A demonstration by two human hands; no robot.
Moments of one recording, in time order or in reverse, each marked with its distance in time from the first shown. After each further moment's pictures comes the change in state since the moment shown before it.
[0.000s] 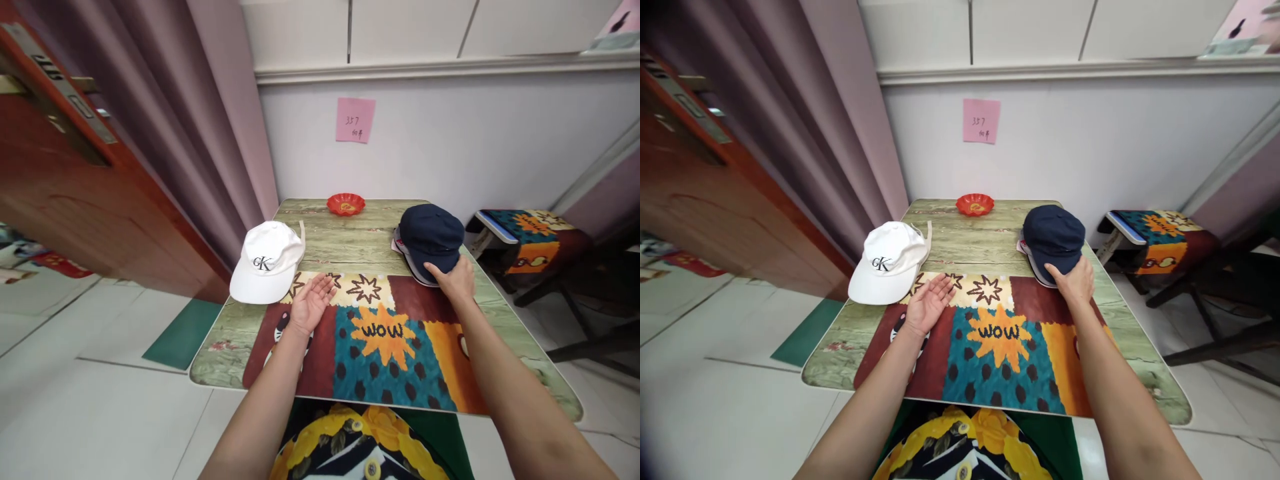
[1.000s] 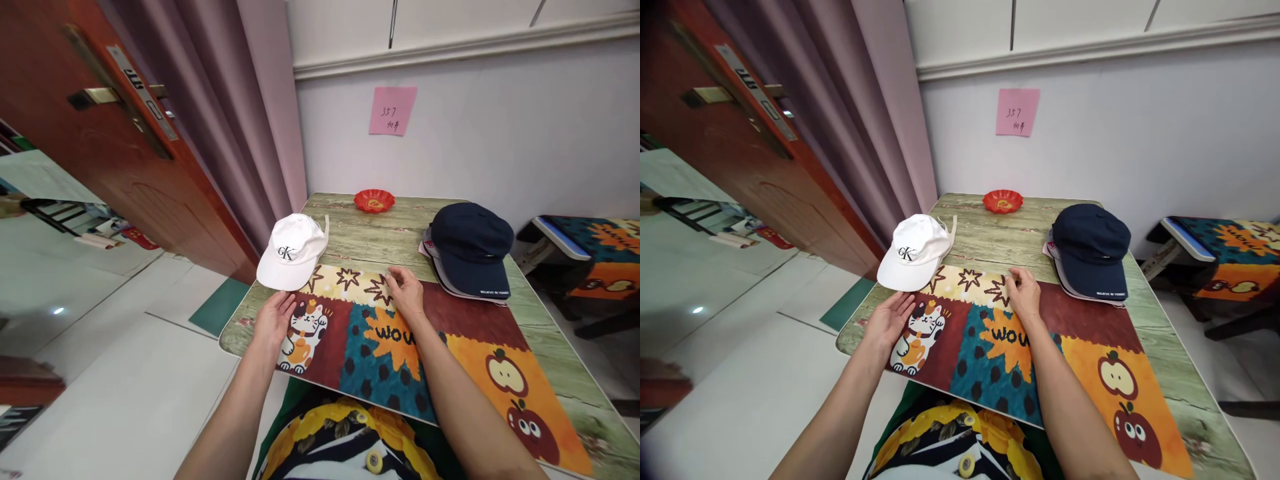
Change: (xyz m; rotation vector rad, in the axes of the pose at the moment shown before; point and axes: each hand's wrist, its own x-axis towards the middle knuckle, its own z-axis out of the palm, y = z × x) left_hand -0.082 0.065 -0.014 0.167 0.752 0.307; right_hand -0.102 -0.110 0.058 0.595 -0.364 -0.277
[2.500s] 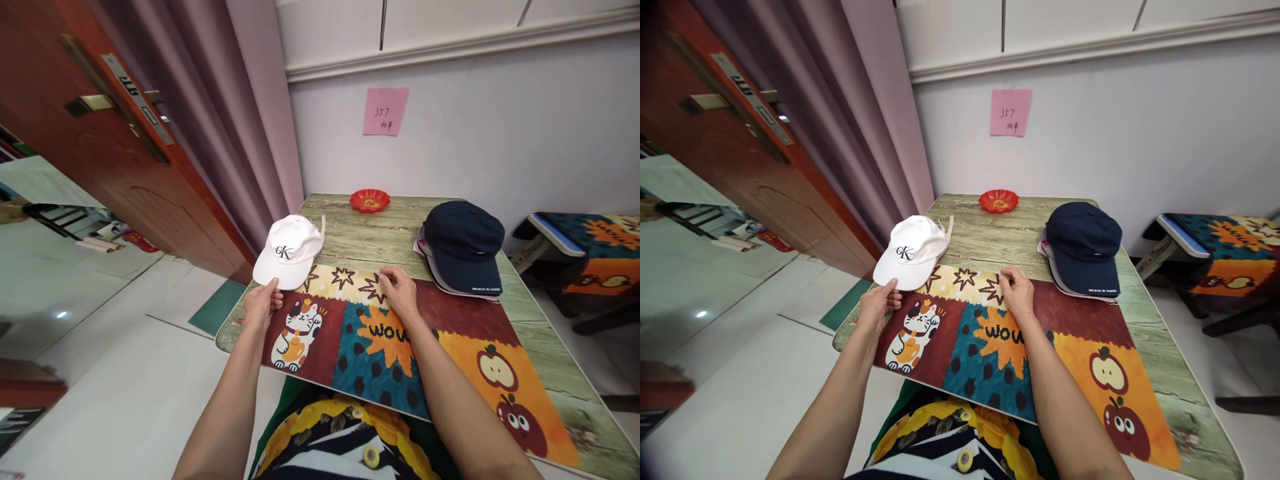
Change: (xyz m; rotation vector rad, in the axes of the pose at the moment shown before) left_hand 0.023 0.020 -0.002 0.471 -0.004 0.302; right_hand 0.000 -0.005 -0.005 0.039 -0.028 -0.023
